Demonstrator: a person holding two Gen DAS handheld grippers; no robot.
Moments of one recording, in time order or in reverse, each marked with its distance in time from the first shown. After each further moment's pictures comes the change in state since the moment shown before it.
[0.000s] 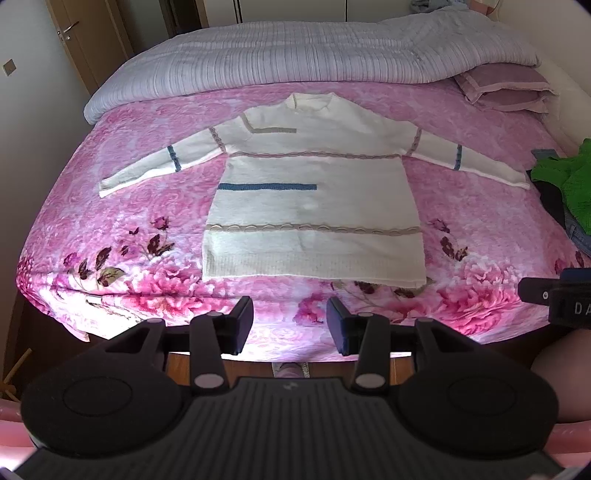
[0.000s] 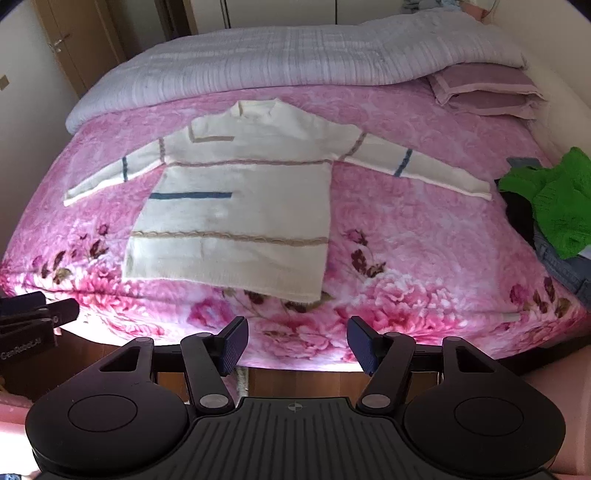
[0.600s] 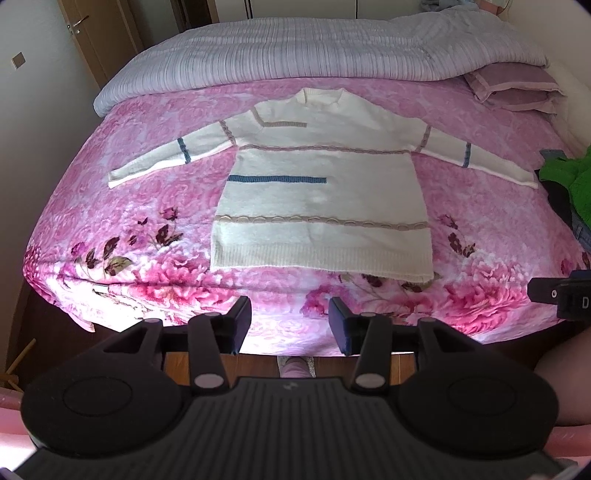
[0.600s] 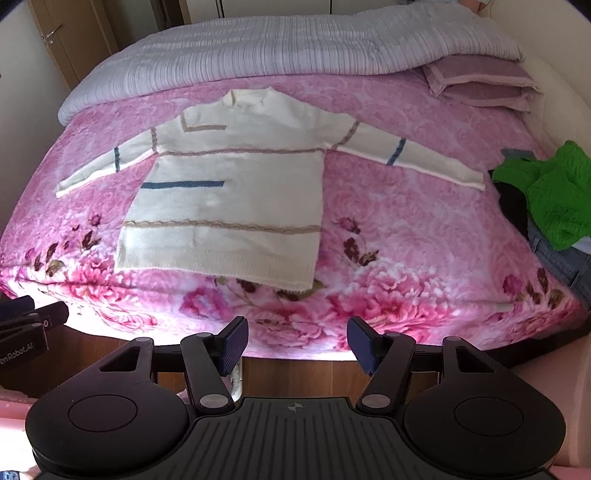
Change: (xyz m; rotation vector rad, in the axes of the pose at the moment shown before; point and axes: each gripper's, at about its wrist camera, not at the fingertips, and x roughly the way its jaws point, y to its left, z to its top) left arm -0.001 0.001 -0.008 -0.021 0.014 0.029; right arm 0.002 -0.003 -0.003 0.006 0.036 -0.010
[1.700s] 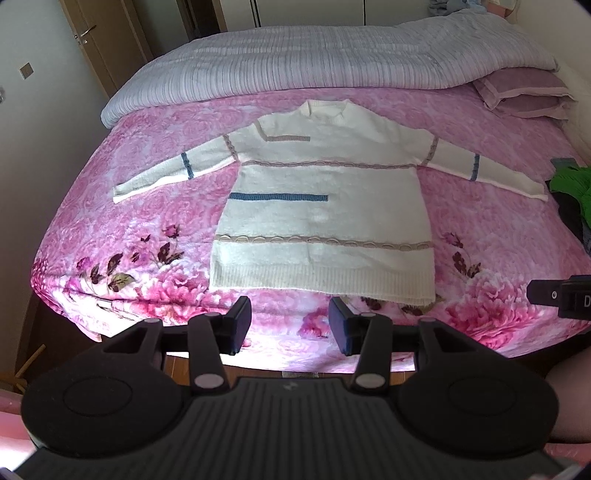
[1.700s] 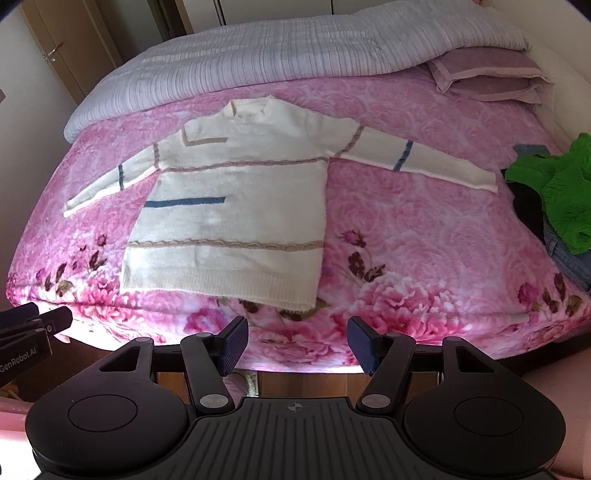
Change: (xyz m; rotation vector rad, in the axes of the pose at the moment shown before) left arm 0.007 -0.029 0.029 -0.012 -0.018 0.056; right arm 0.017 -0.033 0.033 0.038 -0.007 0.072
